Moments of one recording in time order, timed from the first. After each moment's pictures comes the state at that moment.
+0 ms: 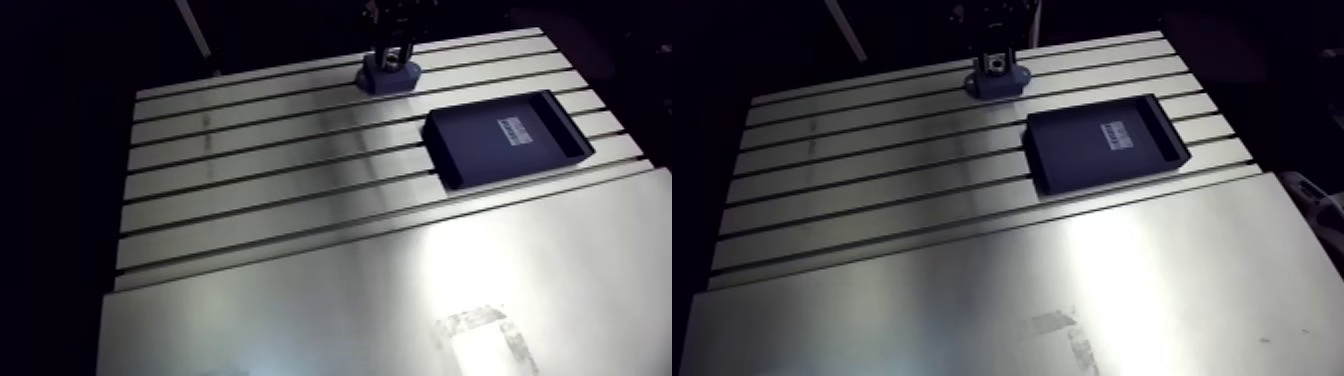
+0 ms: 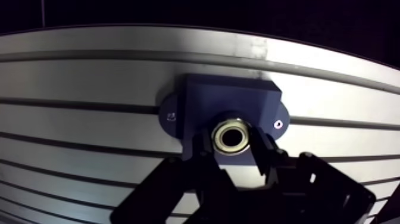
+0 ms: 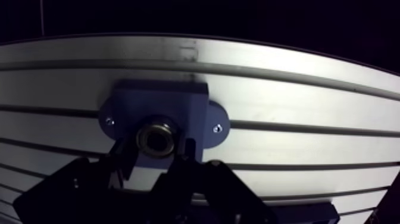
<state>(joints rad) -0.25 -0.92 1.47 -2.01 -1.61 -1.90</state>
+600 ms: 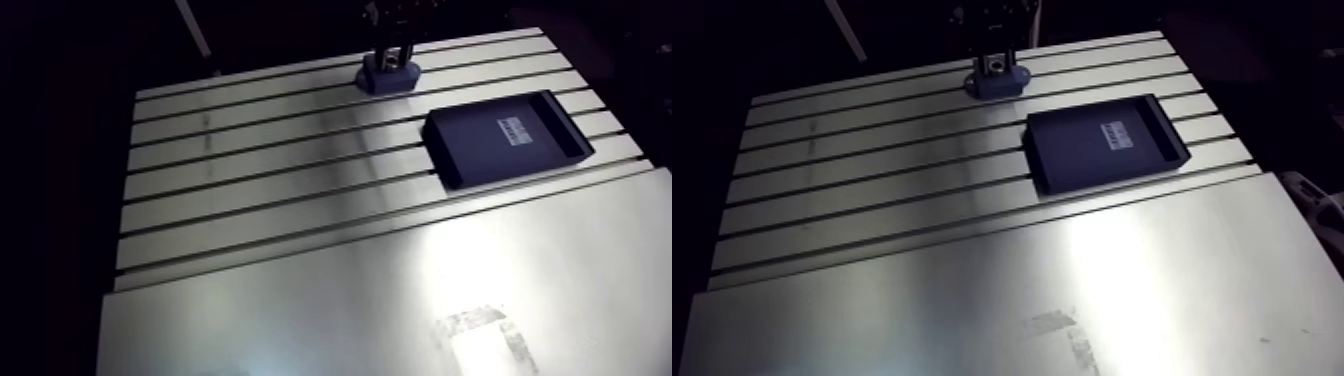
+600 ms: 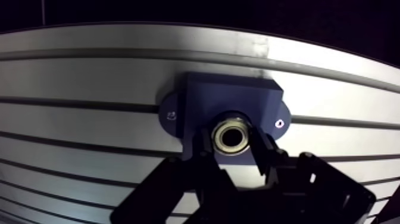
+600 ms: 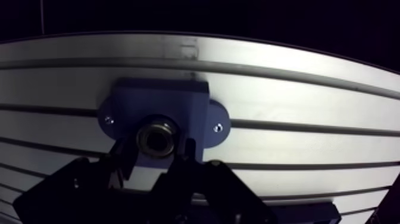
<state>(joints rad) -0.25 -0.92 1.47 -2.01 -1.61 -1.90</state>
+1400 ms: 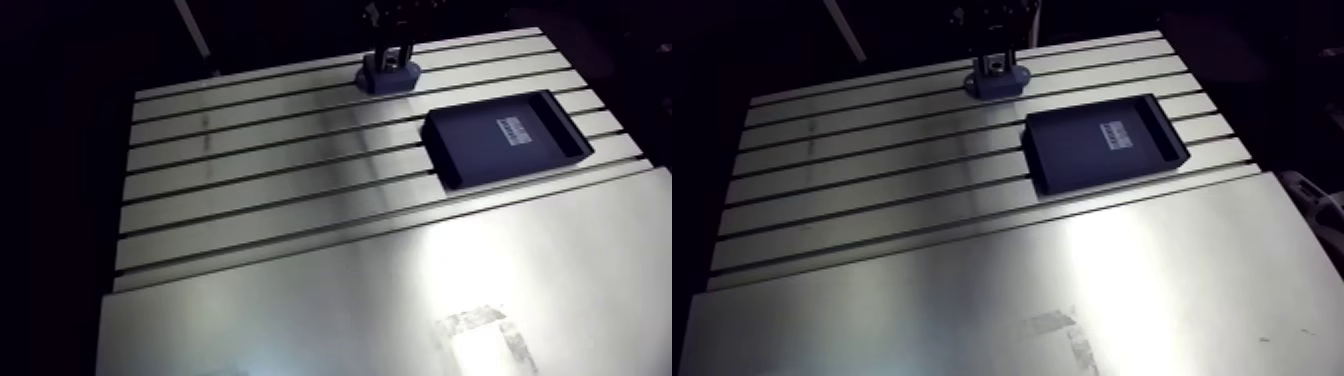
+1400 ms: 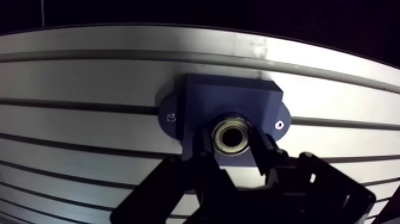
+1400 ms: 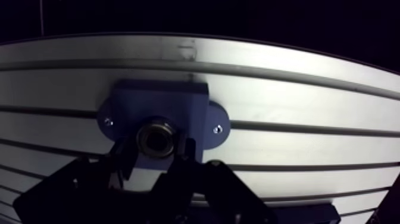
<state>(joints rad) -0.25 -0.92 1.47 -2.02 -1.61 -1.90</state>
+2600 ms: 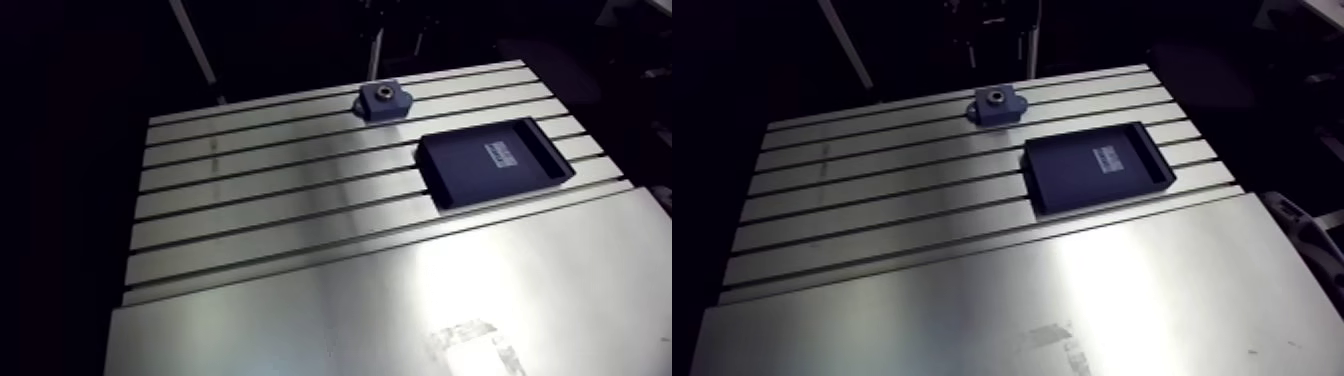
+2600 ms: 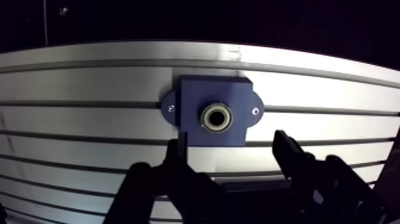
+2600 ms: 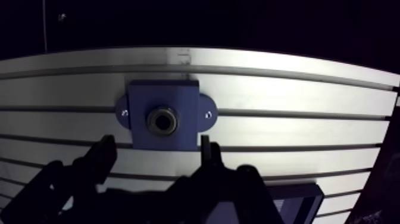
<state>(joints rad) -0.25 -1.00 1.45 -1.99 -1.60 -1.86</state>
